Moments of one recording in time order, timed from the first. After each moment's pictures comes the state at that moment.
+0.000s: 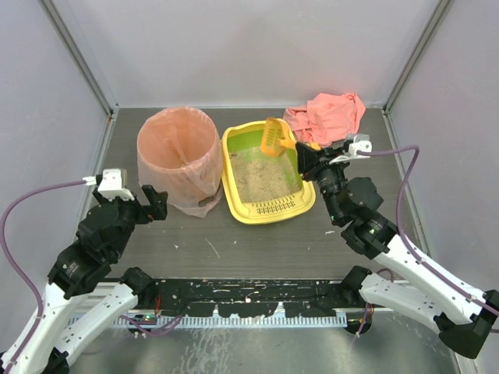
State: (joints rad) left arm -0.60 0.43 0.86 -0.68 -0.48 -0.33; right arm 0.80 0.82 0.88 0.22 0.48 0.25
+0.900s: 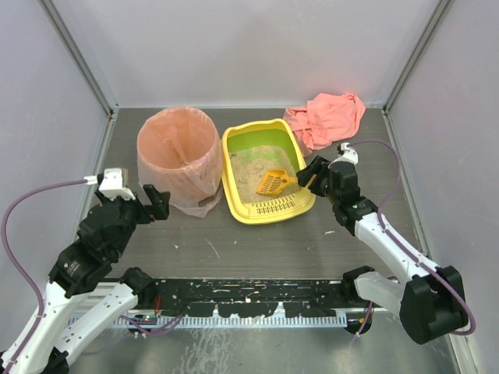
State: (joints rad) left arm -0.60 0.45 0.86 -0.67 -0.45 -0.36; right arm 0.32 1.08 0.62 0.01 0.05 0.68
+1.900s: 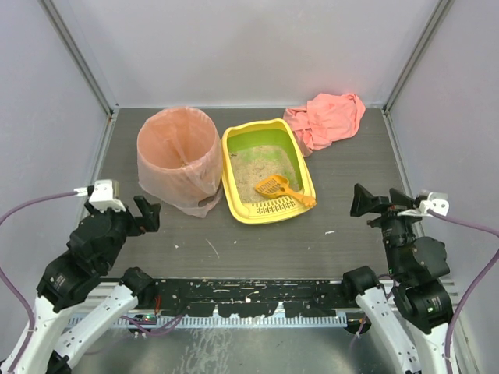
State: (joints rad) left arm -0.60 0.36 0.89 -0.85 -0.48 -0.38; right arm 0.32 0.19 0.82 -0.49 0.33 0.23
